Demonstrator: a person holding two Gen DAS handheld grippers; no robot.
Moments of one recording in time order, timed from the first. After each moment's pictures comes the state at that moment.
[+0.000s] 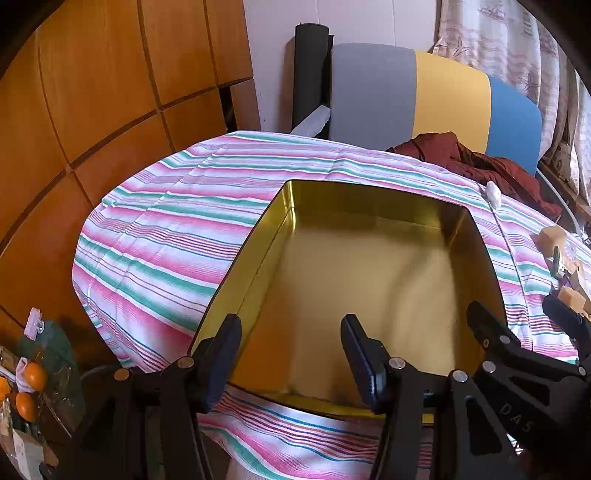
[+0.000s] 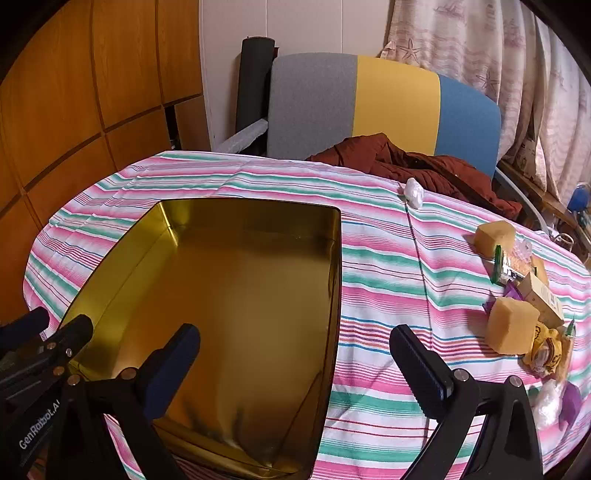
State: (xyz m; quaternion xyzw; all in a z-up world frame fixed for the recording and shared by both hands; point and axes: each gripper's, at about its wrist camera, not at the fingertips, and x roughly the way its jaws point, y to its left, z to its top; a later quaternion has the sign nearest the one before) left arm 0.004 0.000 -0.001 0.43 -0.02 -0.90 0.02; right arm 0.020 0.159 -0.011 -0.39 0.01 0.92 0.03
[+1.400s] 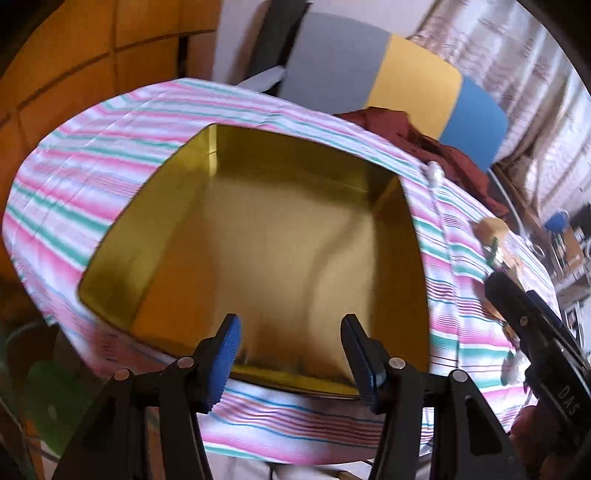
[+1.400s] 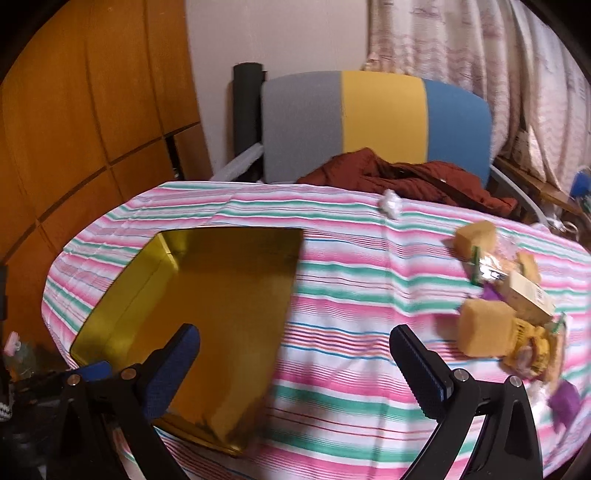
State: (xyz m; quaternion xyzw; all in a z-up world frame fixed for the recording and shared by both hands) left arm 0.012 0.041 -0.020 0.49 0.07 -0.86 -0.10; right arm 0.059 0.229 0.015 -0.36 0.06 0.93 0.02
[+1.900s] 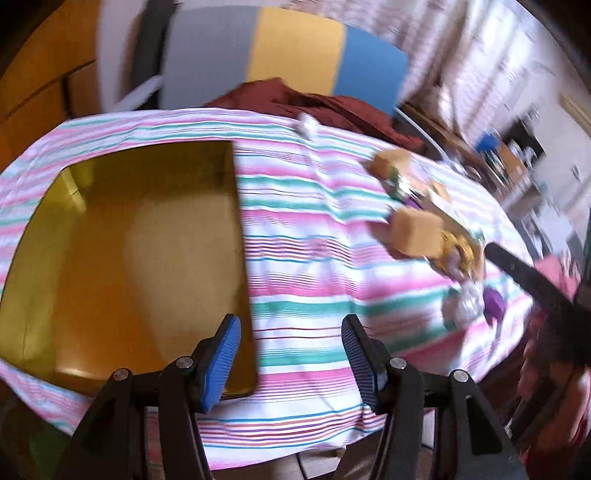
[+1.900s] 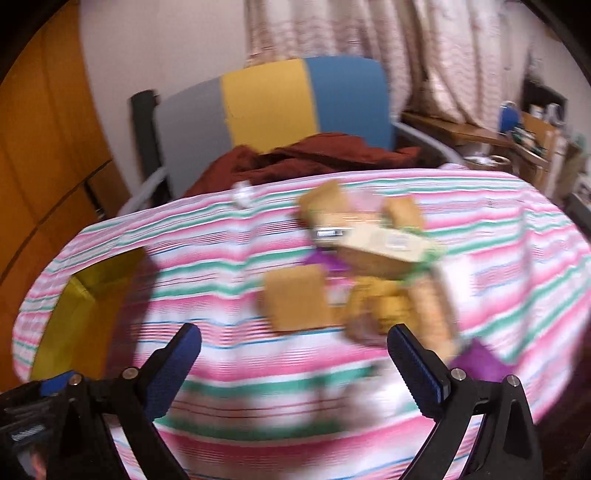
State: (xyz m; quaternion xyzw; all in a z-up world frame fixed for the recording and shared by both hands) left arm 0.037 0.163 -0.014 0.49 -0.03 -0.83 -0.27; right arm 0.134 0.418 0.007 -0.35 0.14 0.91 0.17
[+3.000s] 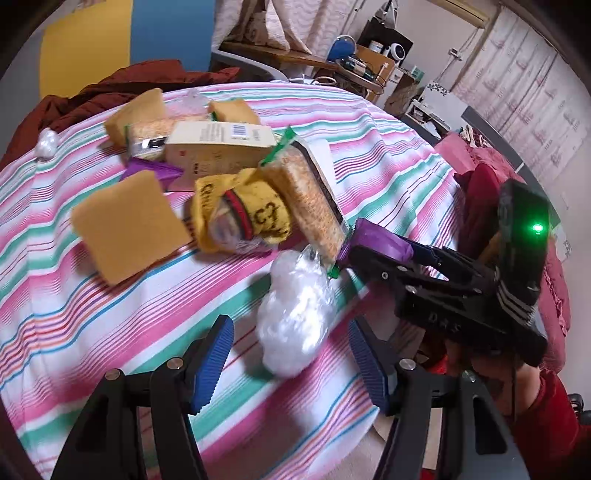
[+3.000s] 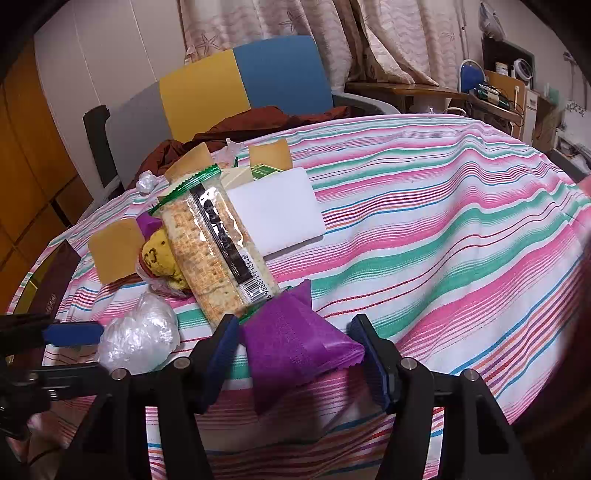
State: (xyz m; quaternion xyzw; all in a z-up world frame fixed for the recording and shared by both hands) left arm 0.088 0.382 -0.055 0.48 -0.15 -0.70 -0.51; right arm 0.205 0.545 -0.081 -0.36 0.19 0.90 0.18
